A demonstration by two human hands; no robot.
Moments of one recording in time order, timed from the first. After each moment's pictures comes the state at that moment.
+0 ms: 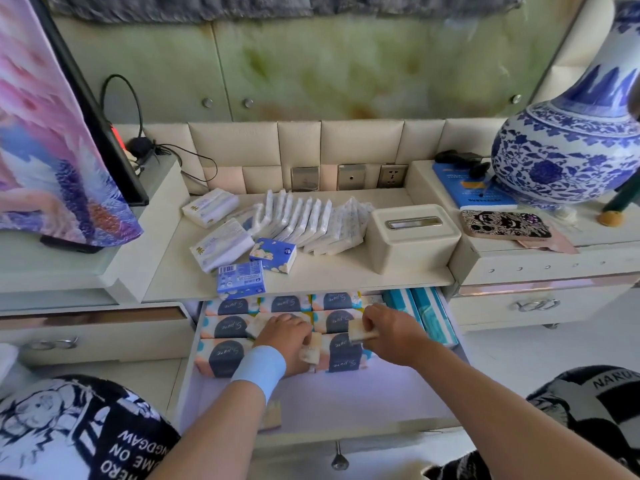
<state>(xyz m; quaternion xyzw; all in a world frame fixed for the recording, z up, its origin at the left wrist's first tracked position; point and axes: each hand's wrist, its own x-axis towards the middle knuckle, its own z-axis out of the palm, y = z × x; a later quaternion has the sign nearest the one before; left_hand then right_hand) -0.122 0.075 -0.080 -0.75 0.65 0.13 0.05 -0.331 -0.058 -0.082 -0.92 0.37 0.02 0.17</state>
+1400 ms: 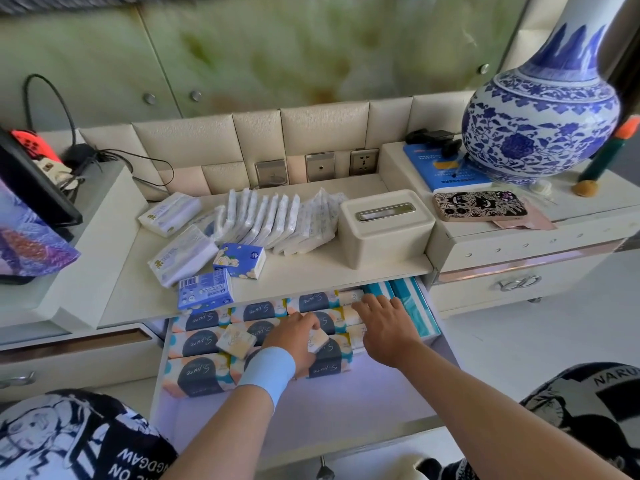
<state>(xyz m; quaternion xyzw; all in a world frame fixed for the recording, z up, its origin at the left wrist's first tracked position) -0.164 0.028 -0.093 -0.78 0.59 0.23 -0.02 -0.353 -0.080 -0.117 -0.93 0.37 0.04 0.02</state>
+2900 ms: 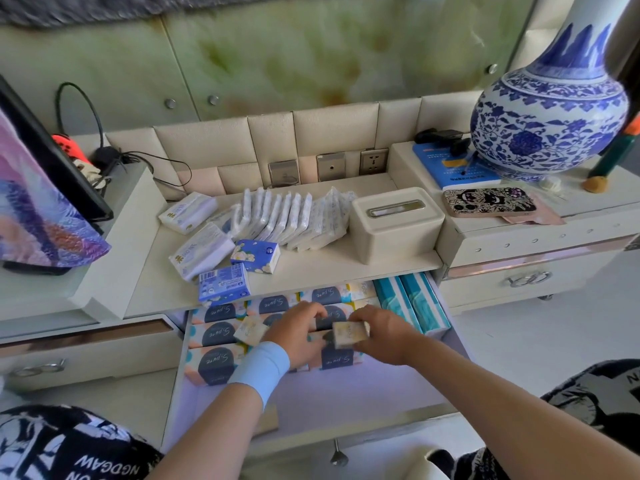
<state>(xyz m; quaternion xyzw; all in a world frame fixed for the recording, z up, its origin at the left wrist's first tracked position) -0.149 0.053 -0.073 -0.75 0.60 0.24 -0.16 -0.344 -0.055 -0.088 -0.88 0.37 0.02 0.29</state>
